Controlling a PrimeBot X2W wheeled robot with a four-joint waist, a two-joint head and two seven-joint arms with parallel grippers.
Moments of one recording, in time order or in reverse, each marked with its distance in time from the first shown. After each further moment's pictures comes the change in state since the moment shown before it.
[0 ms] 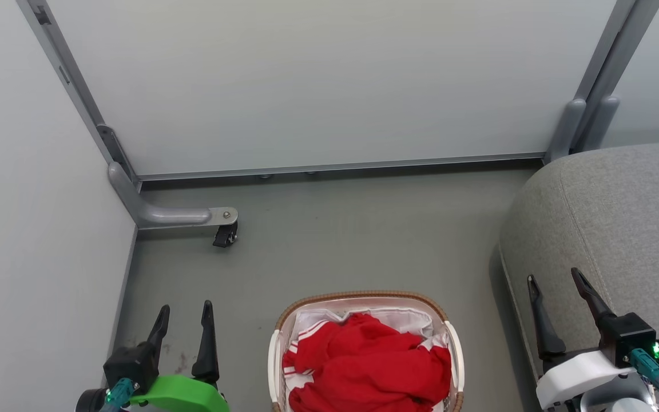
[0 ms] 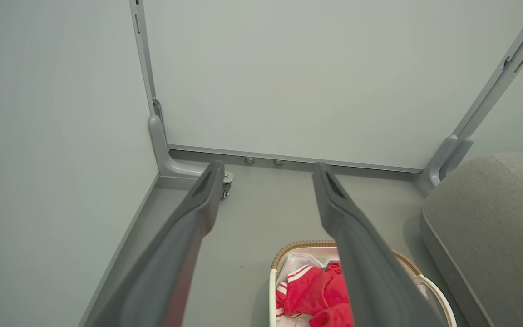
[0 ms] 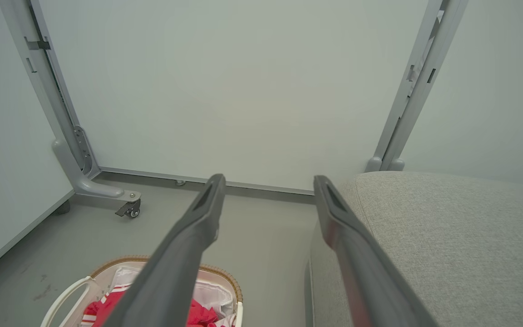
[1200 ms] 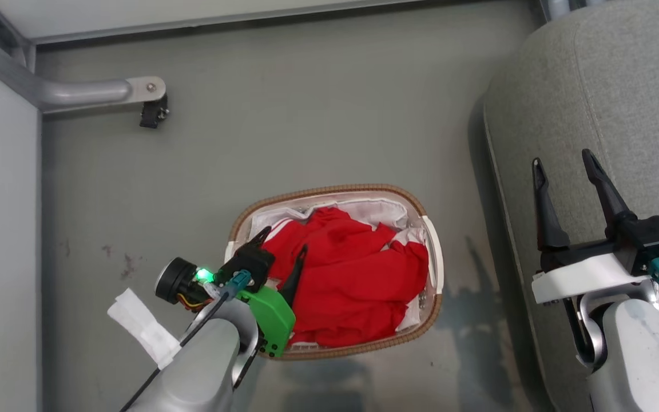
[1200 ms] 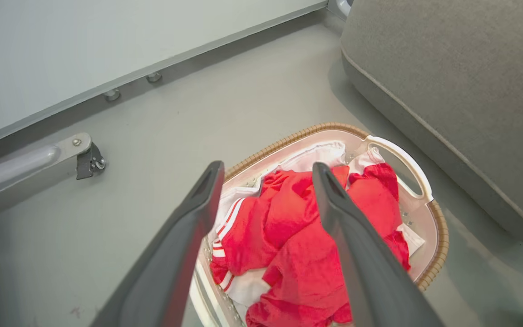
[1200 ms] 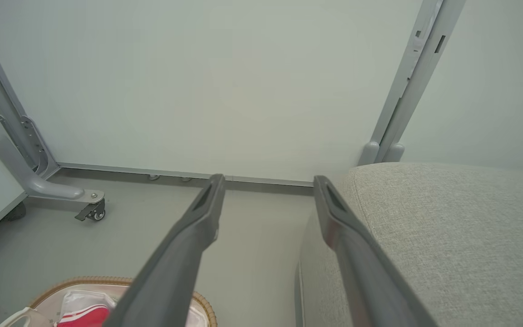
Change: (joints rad) left arm -0.498 0.000 -0.436 0.468 0.089 -0.045 -0.002; right arm -0.253 -0.002 0.003 -0.070 0.013 0.000 0.000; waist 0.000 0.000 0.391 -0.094
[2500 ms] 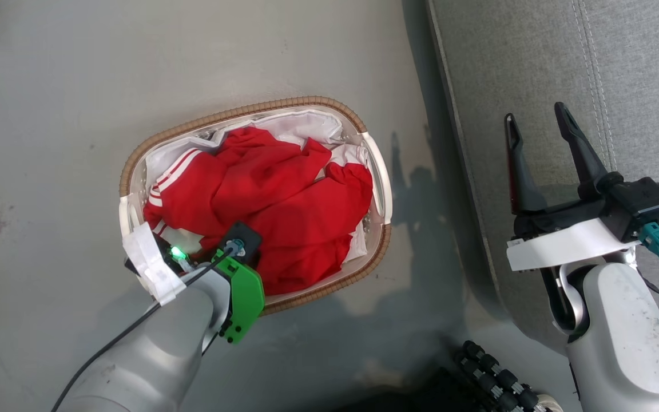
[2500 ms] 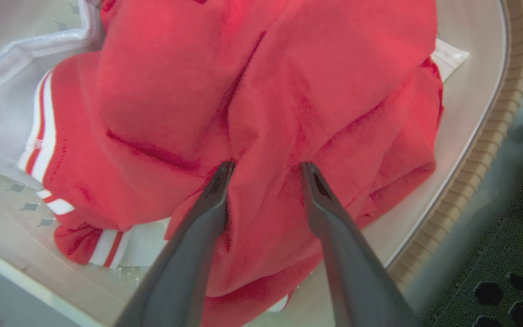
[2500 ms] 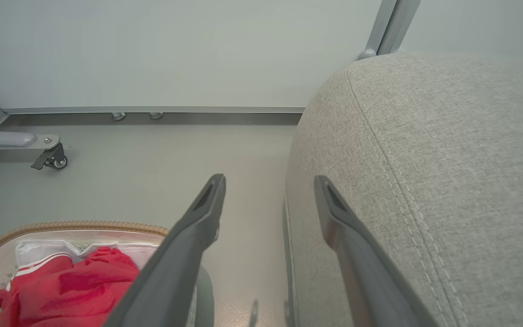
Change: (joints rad) left arm -0.278 0.055 -0.490 0.355 -0.283 -0.003 0.143; right arm -0.114 0.000 0.095 -0.012 0.104 0.000 0.000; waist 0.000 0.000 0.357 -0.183
